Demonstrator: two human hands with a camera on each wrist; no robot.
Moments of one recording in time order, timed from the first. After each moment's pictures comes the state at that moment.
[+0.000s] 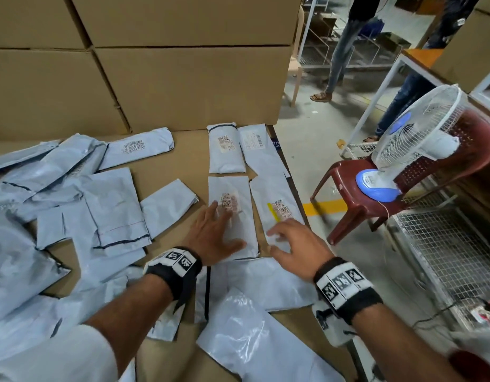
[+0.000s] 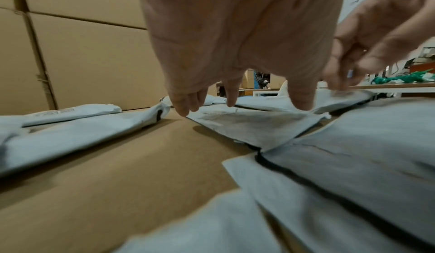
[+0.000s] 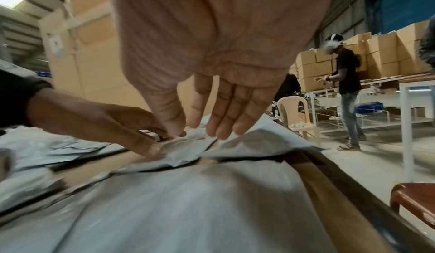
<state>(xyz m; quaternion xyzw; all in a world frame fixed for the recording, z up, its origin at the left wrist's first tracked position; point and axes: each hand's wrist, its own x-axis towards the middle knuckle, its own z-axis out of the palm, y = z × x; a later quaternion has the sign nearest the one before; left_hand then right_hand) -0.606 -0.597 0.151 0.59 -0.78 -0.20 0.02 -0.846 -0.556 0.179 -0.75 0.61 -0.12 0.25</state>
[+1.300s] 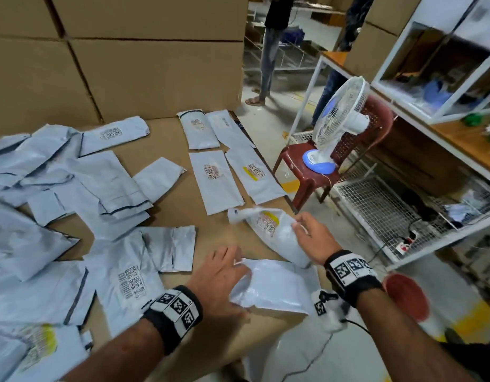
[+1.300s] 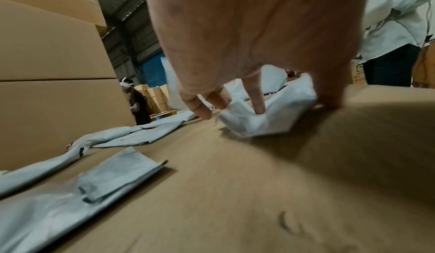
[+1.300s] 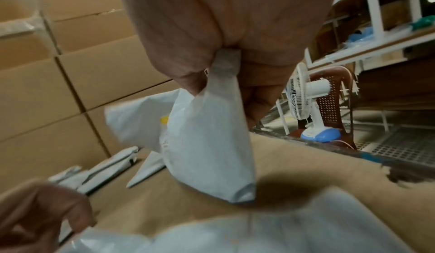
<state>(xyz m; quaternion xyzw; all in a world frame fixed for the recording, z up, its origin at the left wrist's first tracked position) -0.569 -0.395 0.161 0.31 -0.94 -0.12 -0.02 -0.839 -0.388 0.192 -0.55 0.76 -0.25 0.26</state>
